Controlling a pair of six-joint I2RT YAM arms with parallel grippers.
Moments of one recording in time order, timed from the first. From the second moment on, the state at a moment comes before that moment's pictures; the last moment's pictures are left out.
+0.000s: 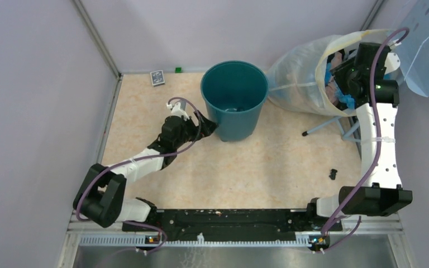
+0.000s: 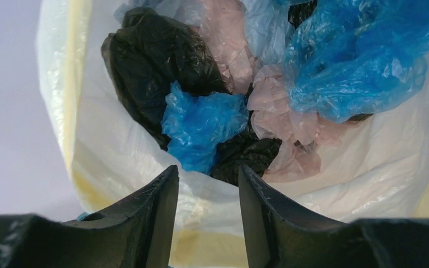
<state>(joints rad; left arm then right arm) -0.48 1.32 0.59 0.41 0.15 -0.80 -0.08 1.38 1.77 -0.92 0.22 0.86</state>
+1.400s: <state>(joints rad) -0.21 1.12 0.70 0.13 0.38 -0.86 -0.08 1.41 1.94 -0.76 0.32 0.76</state>
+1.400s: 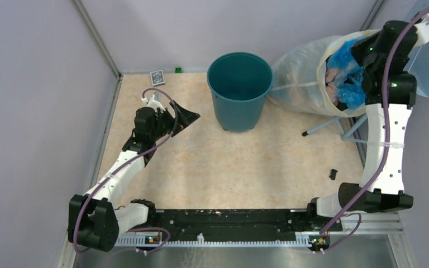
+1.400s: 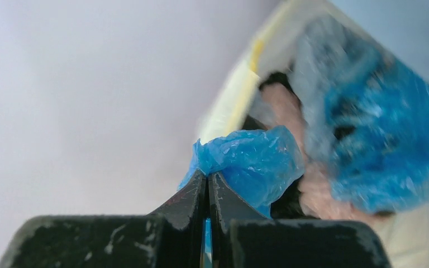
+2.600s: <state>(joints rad) -0.50 1.04 0.75 -0.12 0.54 -0.77 0.81 1.08 1.15 -0.66 0.00 0.57</state>
